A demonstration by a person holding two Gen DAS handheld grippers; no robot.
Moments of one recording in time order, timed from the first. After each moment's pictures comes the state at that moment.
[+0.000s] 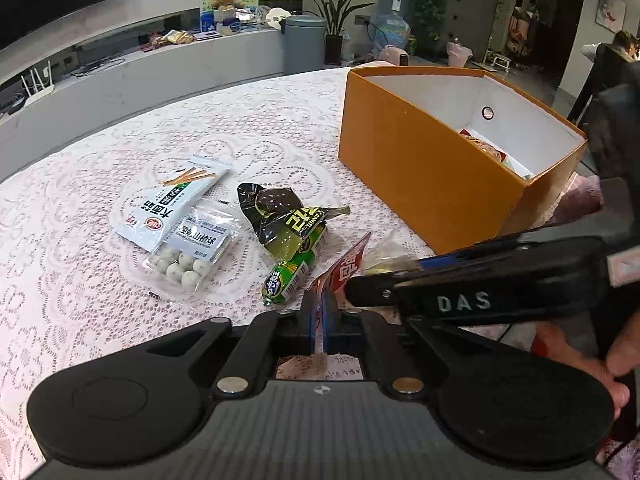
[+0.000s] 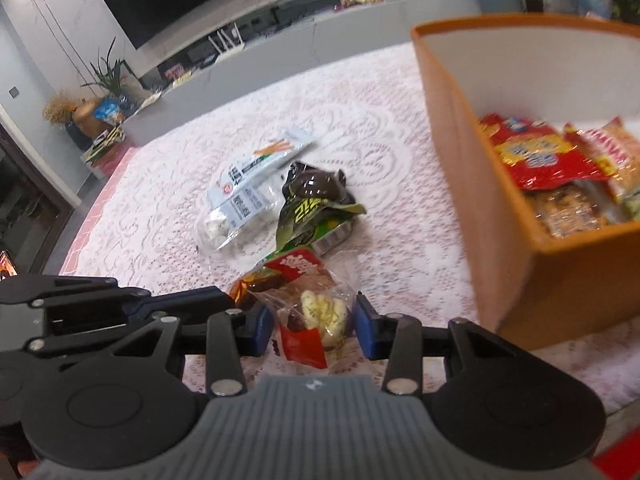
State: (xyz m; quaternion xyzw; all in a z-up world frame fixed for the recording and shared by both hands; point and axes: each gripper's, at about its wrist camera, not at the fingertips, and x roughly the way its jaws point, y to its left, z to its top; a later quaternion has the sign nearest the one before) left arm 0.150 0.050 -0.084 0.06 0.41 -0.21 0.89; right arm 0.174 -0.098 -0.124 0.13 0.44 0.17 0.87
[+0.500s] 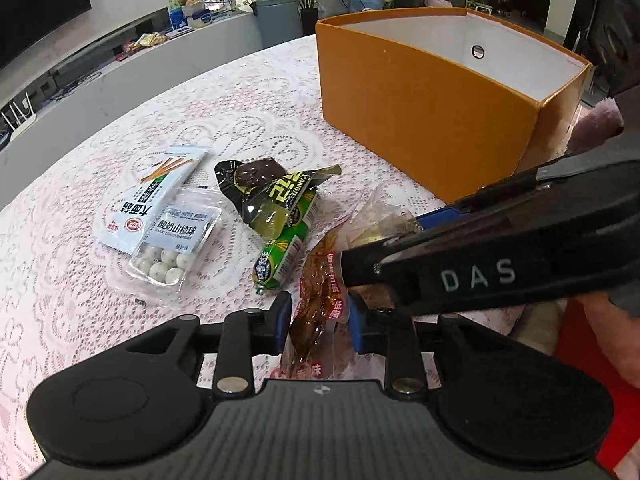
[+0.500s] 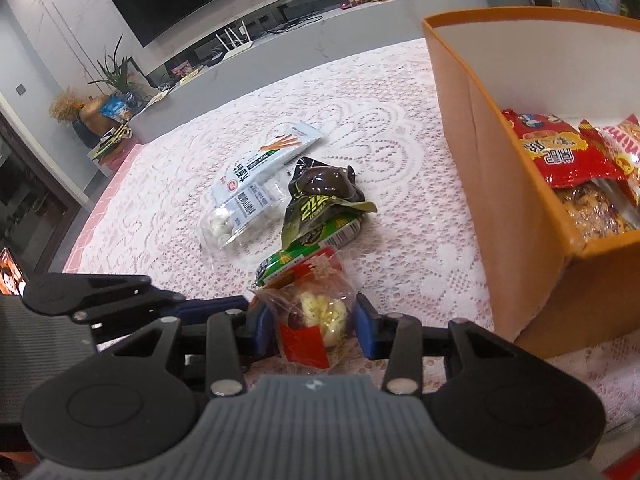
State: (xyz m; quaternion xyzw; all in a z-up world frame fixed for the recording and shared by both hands) left arm 0.155 0.026 -0.114 0.15 0.42 -0.21 0.87; right arm 0.175 -0.095 -0.127 0.13 0.43 0.18 0.87
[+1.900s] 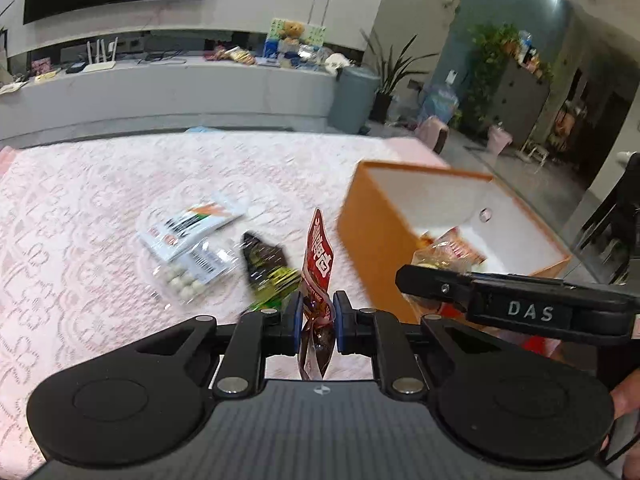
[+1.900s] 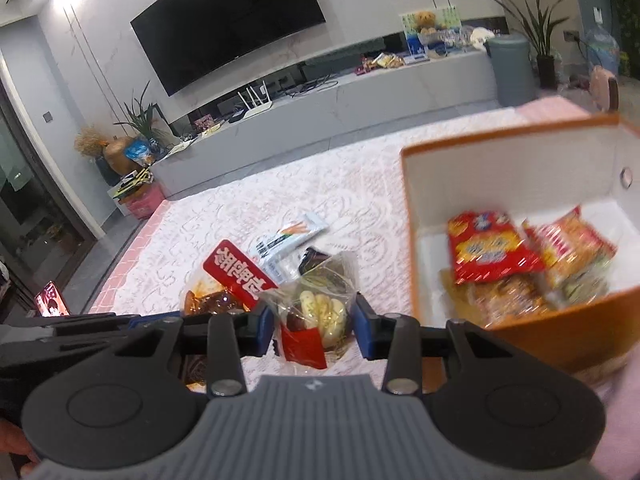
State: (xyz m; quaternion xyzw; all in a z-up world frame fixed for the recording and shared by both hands) left arm 0.120 0.037 -0.013 -0.07 0.37 -0.14 0.92; right arm 0.138 -0.150 -0.042 0.13 0.35 0.19 0.91
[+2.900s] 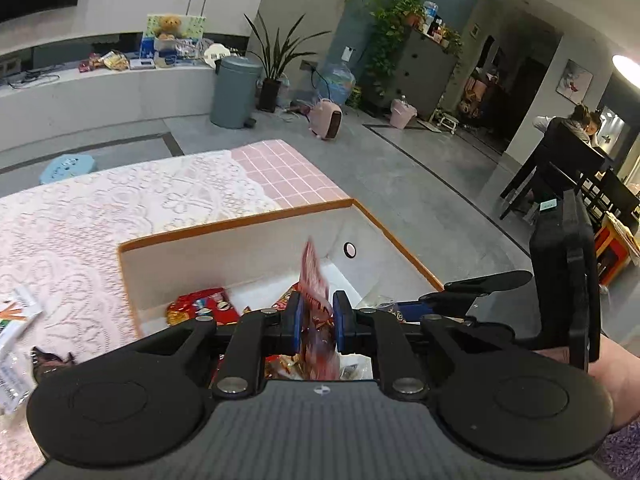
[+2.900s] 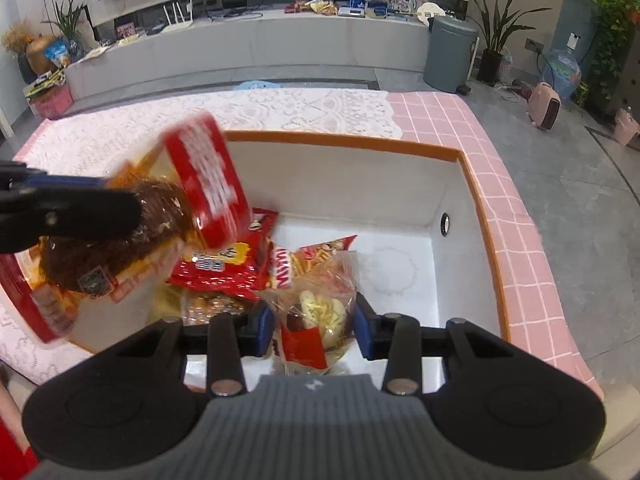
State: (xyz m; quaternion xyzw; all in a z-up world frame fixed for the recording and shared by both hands) left arm 0.233 -0.129 -0.006 -0.05 0.38 -0.28 0.88; right arm 0.231 -0.305 -0.047 -0.04 0.45 0.10 0.89
